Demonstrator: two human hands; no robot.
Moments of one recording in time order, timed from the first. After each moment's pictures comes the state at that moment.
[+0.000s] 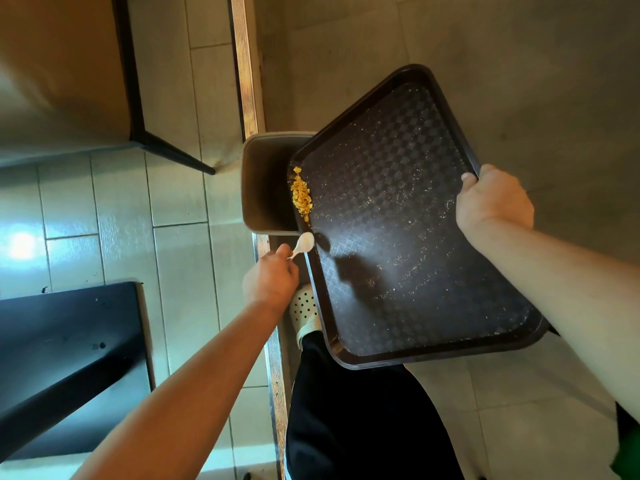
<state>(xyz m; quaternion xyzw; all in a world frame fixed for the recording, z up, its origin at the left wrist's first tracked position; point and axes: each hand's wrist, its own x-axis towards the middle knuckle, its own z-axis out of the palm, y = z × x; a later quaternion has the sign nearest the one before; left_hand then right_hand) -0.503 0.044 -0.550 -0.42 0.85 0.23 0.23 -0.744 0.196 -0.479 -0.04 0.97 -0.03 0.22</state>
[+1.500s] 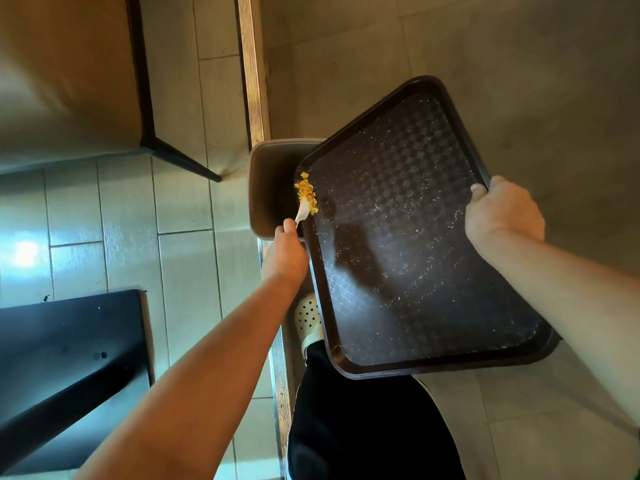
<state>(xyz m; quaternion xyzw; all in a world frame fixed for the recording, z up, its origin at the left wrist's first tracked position) -0.541 0.028 -0.563 -0.47 0.80 0.32 0.20 -0.733 0.198 -0.478 -0.02 0.98 -0.03 0.22</state>
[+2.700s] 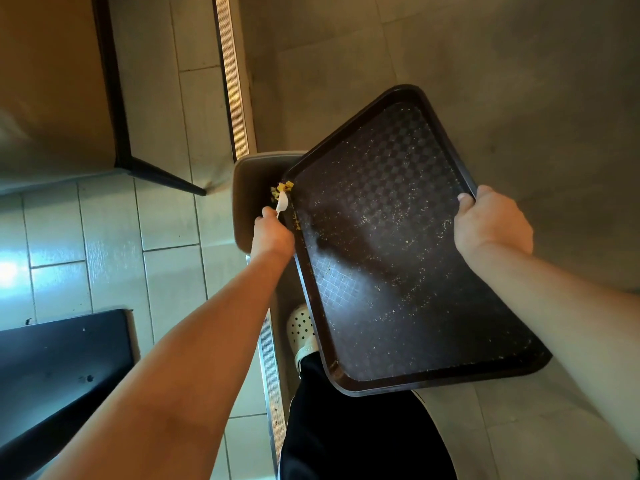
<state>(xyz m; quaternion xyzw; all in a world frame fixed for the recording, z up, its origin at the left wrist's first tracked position) -0.590 -0.004 -0.575 -0.55 0.73 0.35 0.18 -0.741 0.201 -0.482 -0.03 0.97 -0.03 0.22</state>
